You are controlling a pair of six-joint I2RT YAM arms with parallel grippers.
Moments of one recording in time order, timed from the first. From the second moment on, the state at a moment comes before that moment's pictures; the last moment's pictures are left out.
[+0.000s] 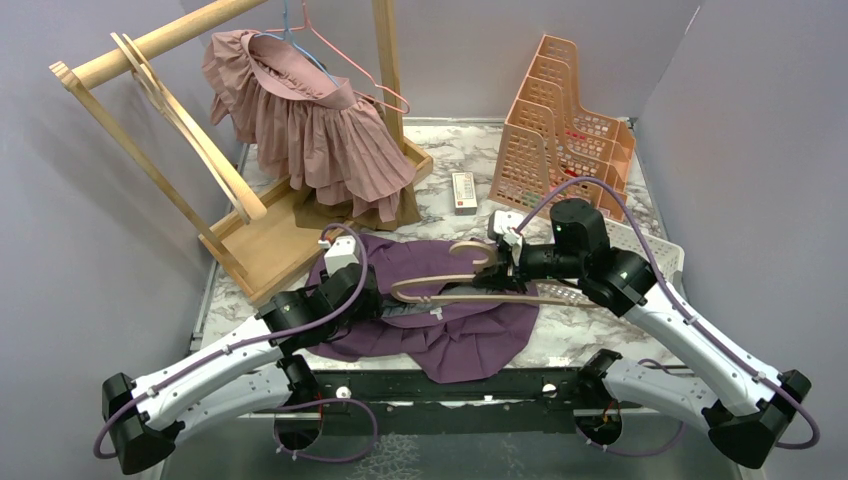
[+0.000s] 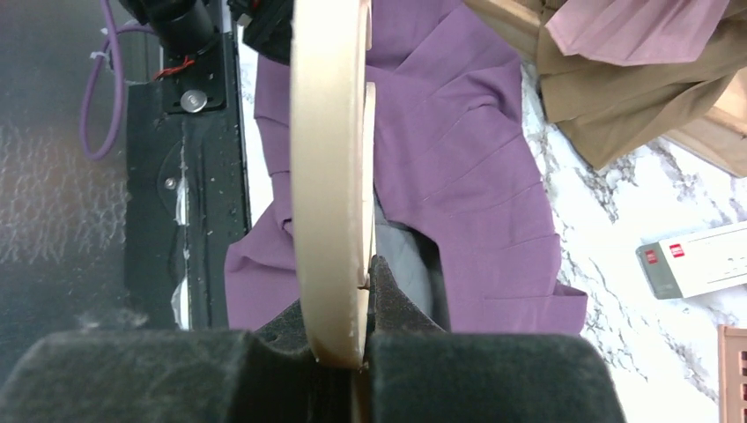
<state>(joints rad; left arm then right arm) -0.95 0.77 0.66 -0.76 -0.45 -0.86 0.70 0.94 0.96 -0.51 -0.64 -0.35</state>
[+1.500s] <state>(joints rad) -0.94 0.88 0.78 -0.31 0.05 -0.71 0.70 1.12 0.65 0.29 -0.73 -0.07</state>
